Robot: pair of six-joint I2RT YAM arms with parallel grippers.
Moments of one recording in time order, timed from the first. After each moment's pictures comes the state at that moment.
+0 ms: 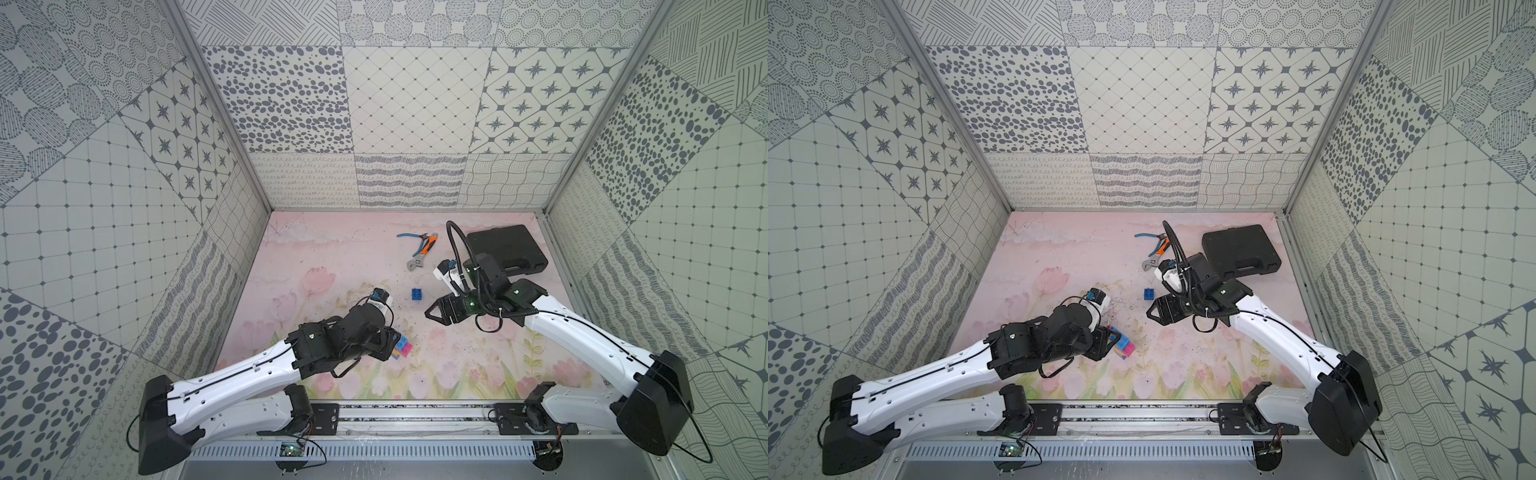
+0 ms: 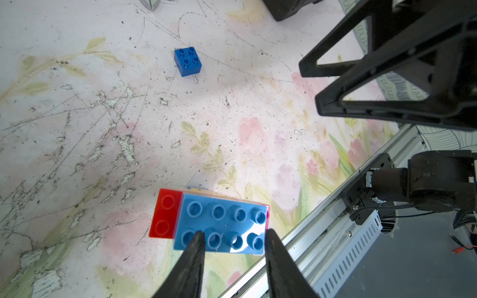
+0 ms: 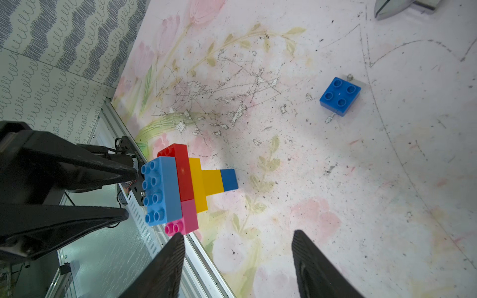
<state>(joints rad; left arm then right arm) -1.07 0.93 0.78 -0.63 -0.10 -0.65 0.64 1.26 0.99 -0.63 -0.45 0.27</state>
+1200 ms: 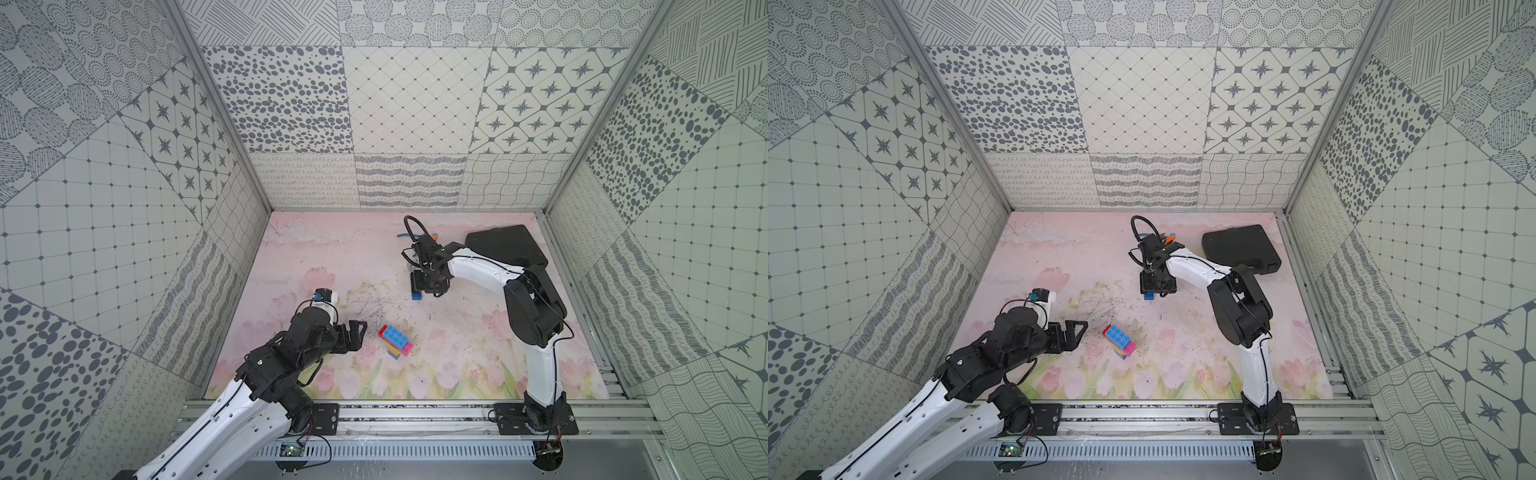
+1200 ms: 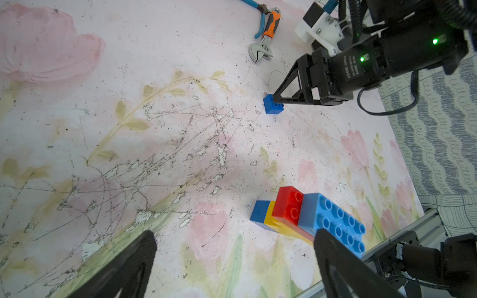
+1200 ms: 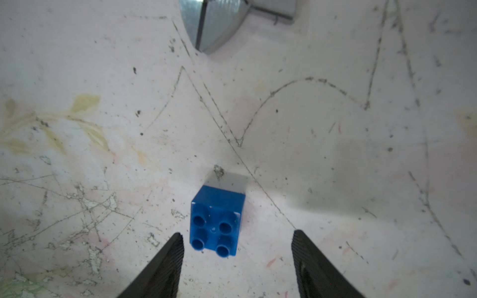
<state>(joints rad) -0.68 0.54 0.59 -0.73 -0.05 -0.62 0.64 2.06 1.57 -0.79 -0.05 0.53</state>
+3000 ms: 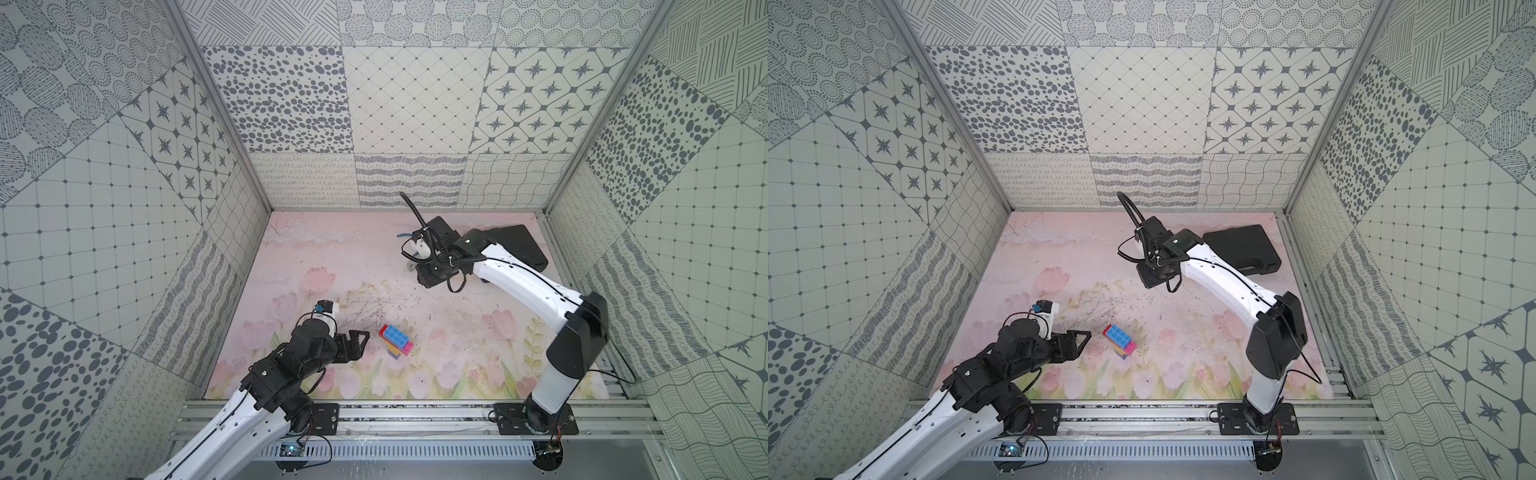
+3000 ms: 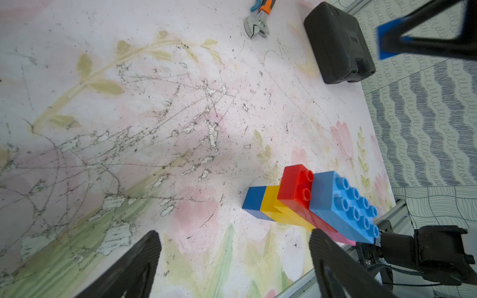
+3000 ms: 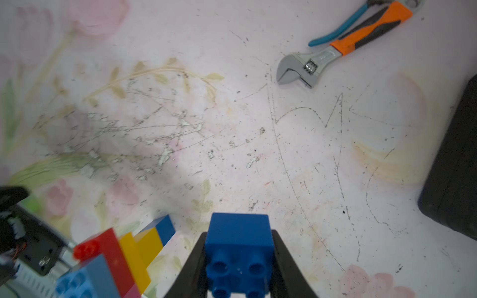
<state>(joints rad) -0.67 0.44 0.41 -0.63 0.05 -0.72 0.76 1.69 1.67 -1.07 -0.04 0.16</state>
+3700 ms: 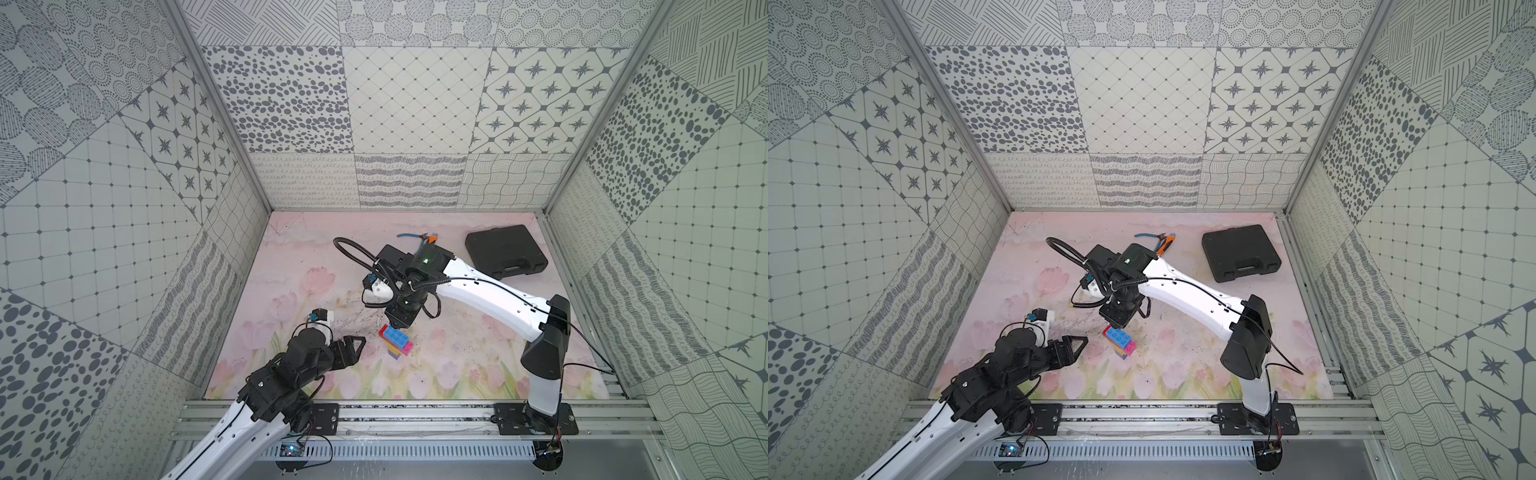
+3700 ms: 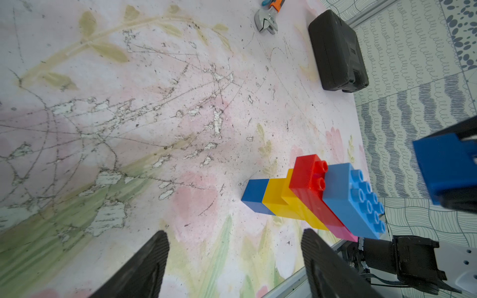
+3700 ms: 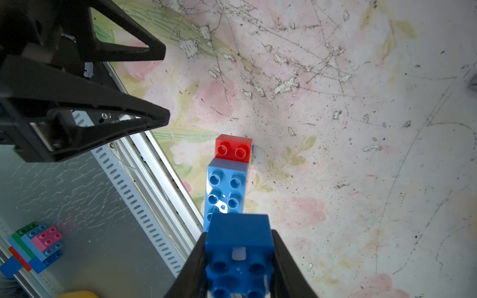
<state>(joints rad) -0.67 0.30 0.34 -0.66 0.06 -0.83 1.04 1.92 1.97 -1.40 -0.13 -0.01</state>
